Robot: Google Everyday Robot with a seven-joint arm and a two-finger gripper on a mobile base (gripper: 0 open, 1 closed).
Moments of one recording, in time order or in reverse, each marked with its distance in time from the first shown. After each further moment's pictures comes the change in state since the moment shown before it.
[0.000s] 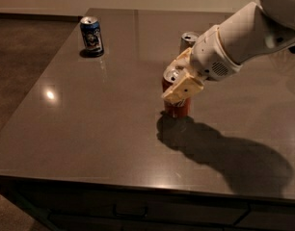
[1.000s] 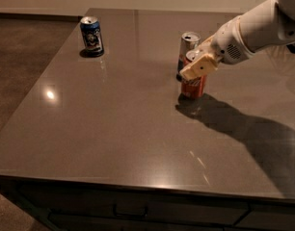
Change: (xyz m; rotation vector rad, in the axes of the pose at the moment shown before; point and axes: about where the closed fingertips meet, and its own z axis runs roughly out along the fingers) arm 0.050 -0.092 -0.016 0.145 -0.037 0.235
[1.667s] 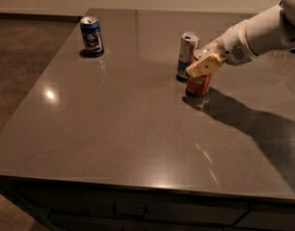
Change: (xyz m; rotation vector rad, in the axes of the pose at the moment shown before) arm 0.018 -0.028 0.005 0.038 -0.028 0.069
